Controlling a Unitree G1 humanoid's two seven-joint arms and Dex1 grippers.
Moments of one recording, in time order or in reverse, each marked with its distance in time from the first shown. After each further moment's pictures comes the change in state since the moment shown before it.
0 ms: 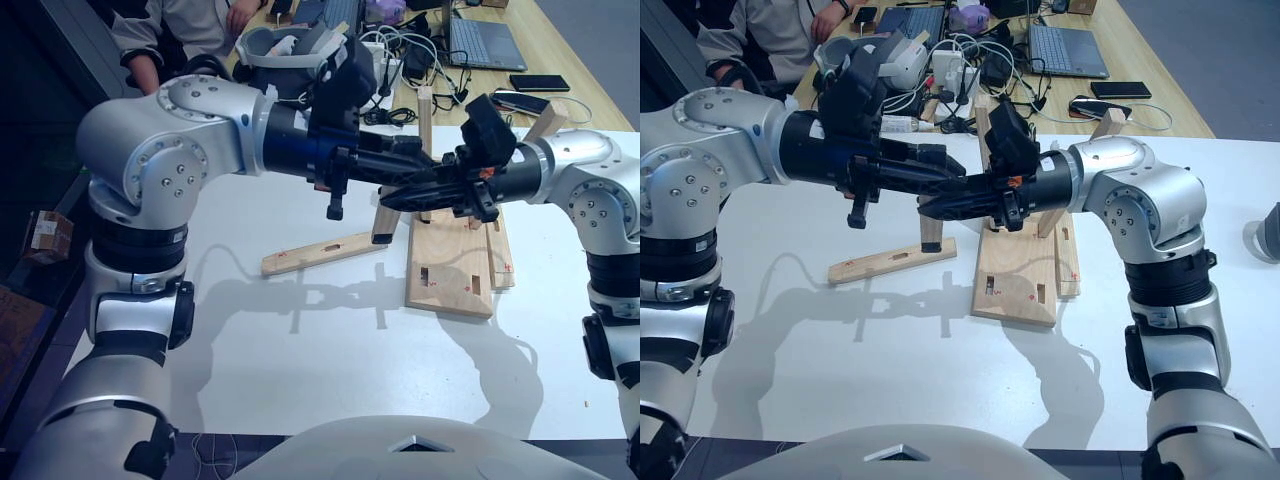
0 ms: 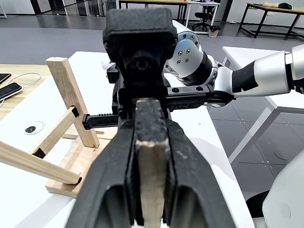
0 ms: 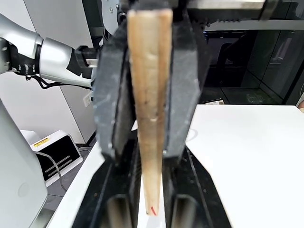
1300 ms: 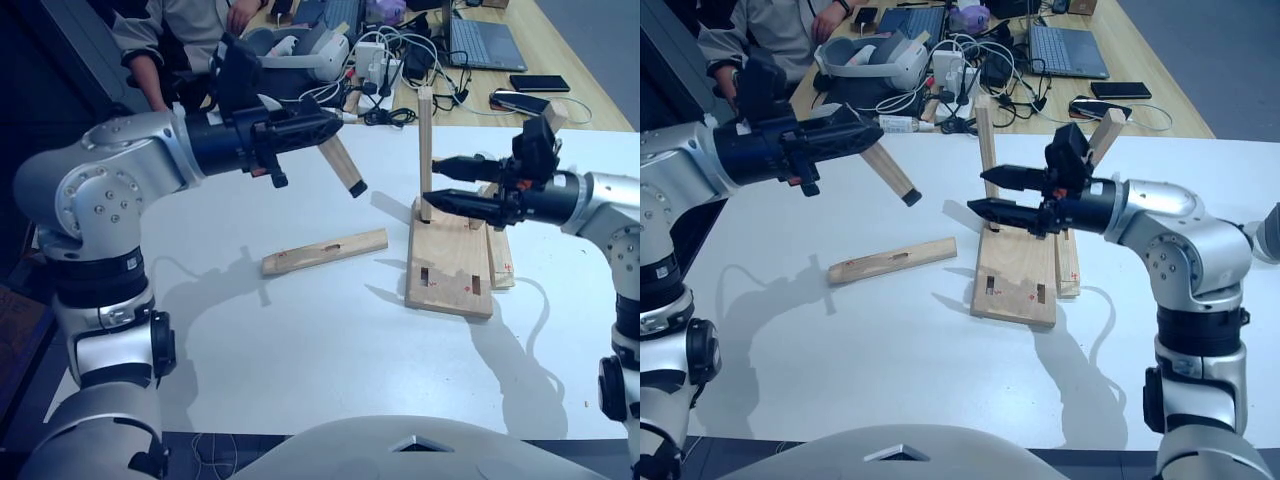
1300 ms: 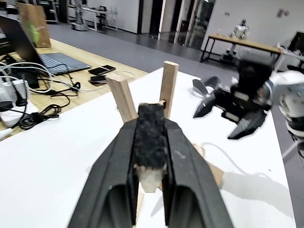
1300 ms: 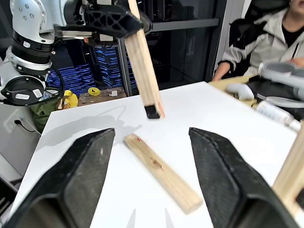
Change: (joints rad) left arm 0.235 0.034 0.334 0.027 -0.048 0.027 0.303; right arm 0.326 -0.042 -0.238 -0.202 0.006 0.070 -0.326
